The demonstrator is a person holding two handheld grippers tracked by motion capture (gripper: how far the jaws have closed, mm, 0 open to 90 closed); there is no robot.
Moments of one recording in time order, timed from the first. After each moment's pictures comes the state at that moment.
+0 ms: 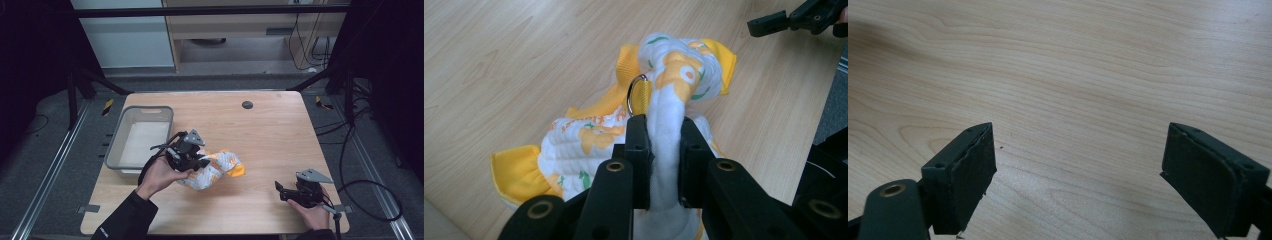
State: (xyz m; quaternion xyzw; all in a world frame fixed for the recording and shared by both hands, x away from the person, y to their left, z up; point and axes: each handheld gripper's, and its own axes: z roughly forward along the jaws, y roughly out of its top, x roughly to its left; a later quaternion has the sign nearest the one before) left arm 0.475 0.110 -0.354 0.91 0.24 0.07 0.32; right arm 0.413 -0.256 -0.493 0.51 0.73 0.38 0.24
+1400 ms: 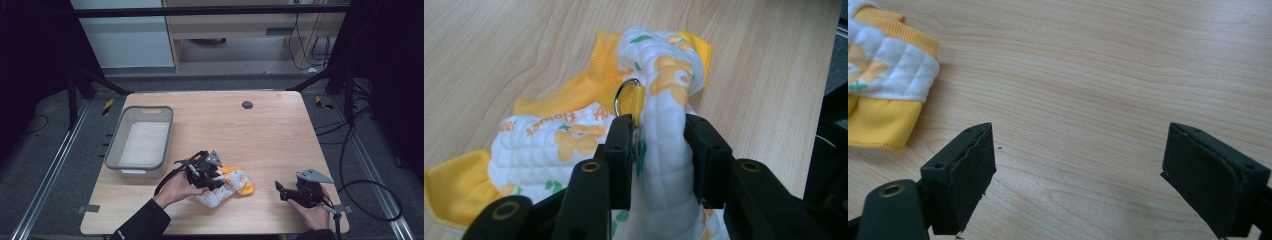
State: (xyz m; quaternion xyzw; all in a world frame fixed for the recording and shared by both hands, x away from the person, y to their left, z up) left arm 0.469 0.073 -0.421 0.94 0.19 0.03 0.29; right arm 0.412 -0.256 -0.492 0.51 0.73 0.39 0.24
